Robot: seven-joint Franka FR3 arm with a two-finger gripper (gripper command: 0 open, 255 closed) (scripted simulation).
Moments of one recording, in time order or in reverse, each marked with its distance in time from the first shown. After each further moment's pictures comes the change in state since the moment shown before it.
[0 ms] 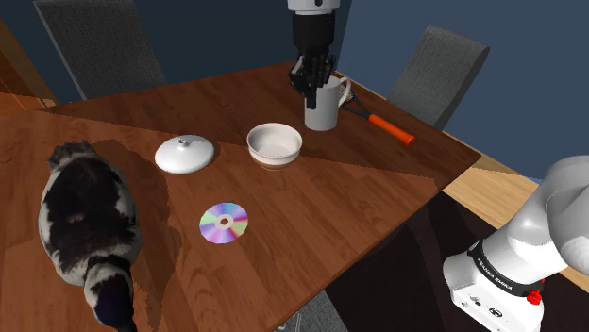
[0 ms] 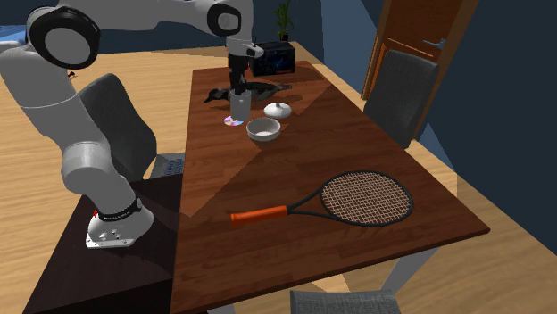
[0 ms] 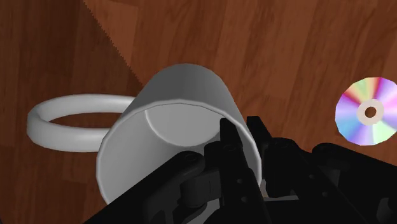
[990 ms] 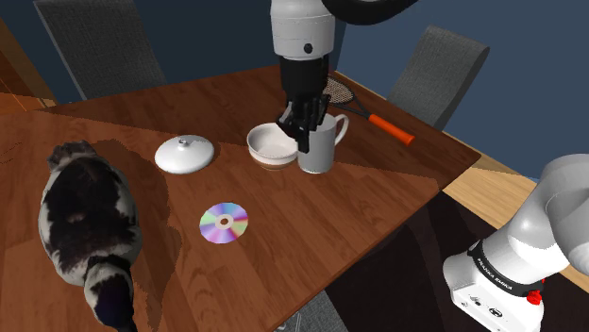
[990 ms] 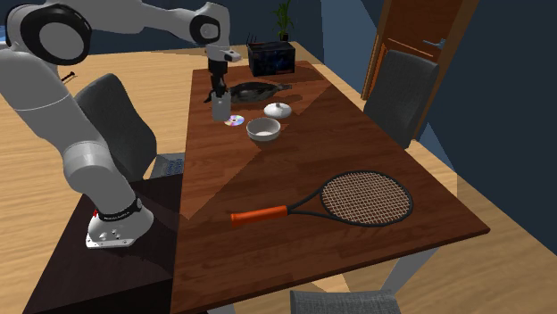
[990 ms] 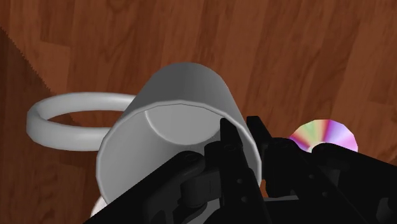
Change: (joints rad) arm 0.090 -0.068 0.092 -0.169 0.045 0.106 0.170
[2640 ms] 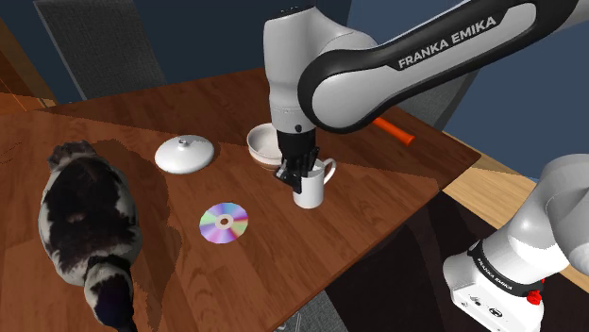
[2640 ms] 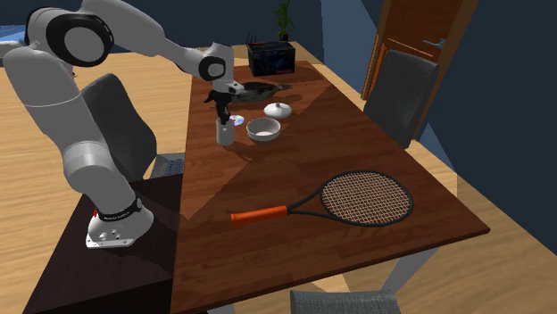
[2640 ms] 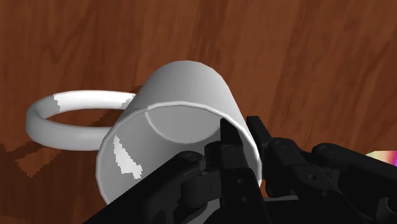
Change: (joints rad) arm 0.005 0.105 0.004 -0.212 -0.022 0.314 0.008
